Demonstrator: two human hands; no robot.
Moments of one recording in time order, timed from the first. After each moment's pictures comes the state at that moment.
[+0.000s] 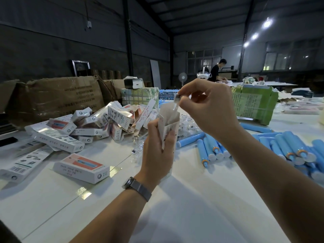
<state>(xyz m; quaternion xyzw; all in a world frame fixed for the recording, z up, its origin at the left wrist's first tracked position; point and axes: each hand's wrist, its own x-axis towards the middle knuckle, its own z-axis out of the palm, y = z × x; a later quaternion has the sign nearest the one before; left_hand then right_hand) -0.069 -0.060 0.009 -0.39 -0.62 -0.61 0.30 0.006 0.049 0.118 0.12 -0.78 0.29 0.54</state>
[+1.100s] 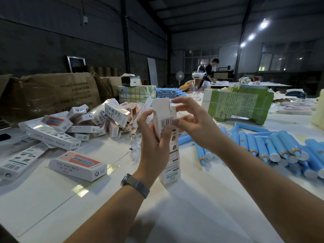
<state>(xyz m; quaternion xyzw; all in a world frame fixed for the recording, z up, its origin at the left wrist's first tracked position) -0.068 -0.060 0.015 -0.41 -0.54 -0.71 0.21 -0.012 0.063 0.079 0.15 -0.83 0.46 0.29</state>
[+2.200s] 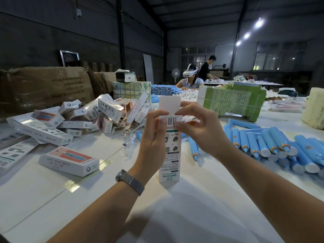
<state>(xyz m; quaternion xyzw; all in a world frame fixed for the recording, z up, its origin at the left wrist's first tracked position) -0.058 -0.056 0.015 -0.44 -0.53 -0.71 0.14 0.005 0.078 0.058 0.17 -0.78 0.48 0.35</state>
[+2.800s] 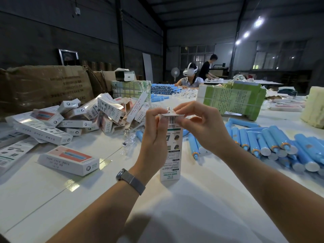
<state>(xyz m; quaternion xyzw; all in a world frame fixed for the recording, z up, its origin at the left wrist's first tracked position) -0.058 -0.055 0.016 -0.46 -0.53 -0.69 0.18 0.007 0.080 0.062 0.17 -0.80 0.43 0.38</state>
